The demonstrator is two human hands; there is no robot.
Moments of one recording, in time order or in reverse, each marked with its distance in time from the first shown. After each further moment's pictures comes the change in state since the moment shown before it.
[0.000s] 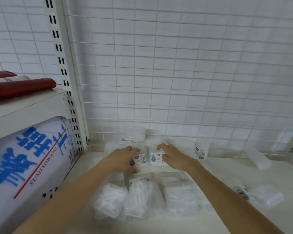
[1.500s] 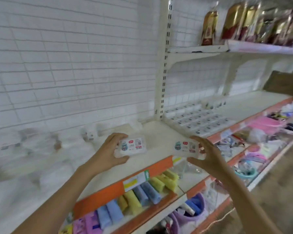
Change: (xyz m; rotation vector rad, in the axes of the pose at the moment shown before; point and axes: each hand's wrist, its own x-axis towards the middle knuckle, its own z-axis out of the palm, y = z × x) left_hand -0.024 0.323 0.014 -0.587 0.288 0.712; right_hand -0.433 0.199 -0.060 0.098 0.869 0.397
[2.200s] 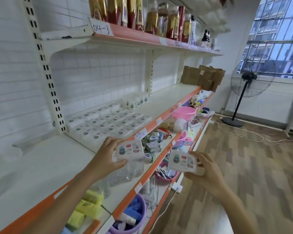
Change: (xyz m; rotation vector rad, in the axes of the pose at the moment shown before) left_hand 0.198 0.146 0.267 -0.186 -0.152 0.193; right_hand -0.086 0.237 -0.176 -0.145 0.219 0.366
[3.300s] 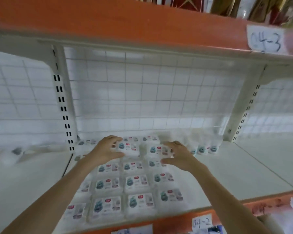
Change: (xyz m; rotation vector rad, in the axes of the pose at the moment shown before) left_hand 0.248 -0.155 -0.012 0.252 0.328 -0.711; right_hand 0.507 -0.018 0.196 0.048 -0.794 -0.578
